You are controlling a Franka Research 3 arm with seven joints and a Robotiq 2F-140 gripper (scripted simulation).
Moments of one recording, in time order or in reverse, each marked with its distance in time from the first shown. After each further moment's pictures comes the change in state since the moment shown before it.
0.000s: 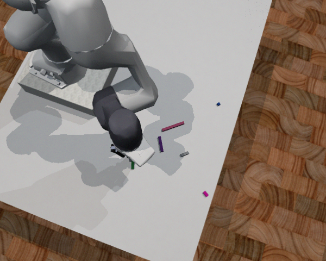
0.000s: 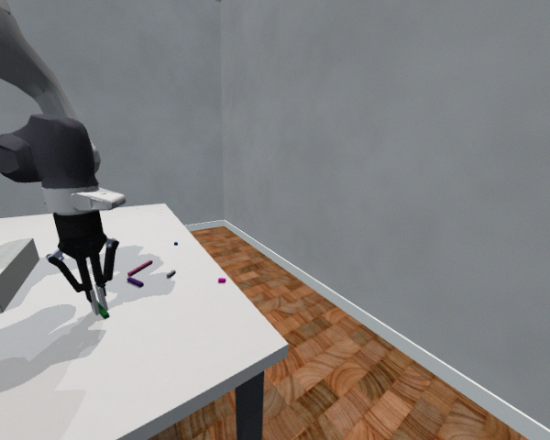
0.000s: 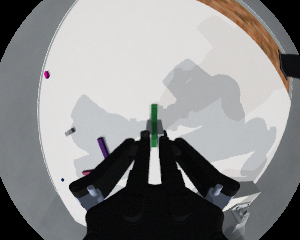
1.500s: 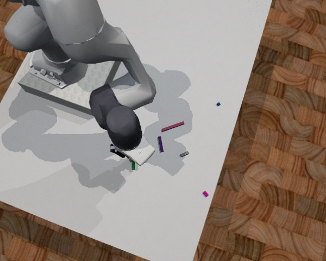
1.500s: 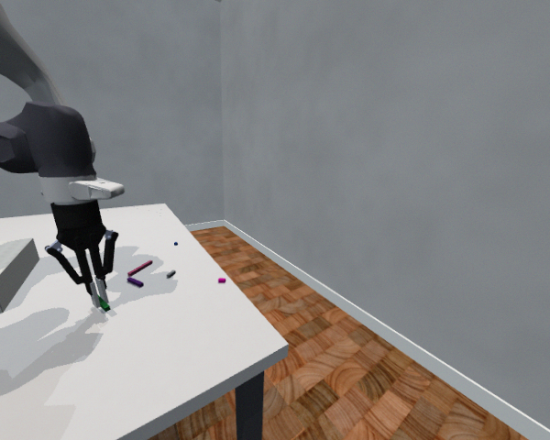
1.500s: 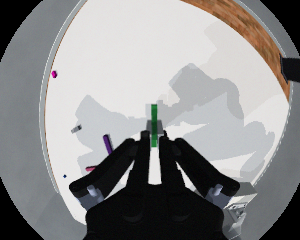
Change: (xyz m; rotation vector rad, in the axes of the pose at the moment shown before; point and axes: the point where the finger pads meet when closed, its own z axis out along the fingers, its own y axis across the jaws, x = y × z) arm 0.005 -0.003 -0.021 0.013 0.014 -0.022
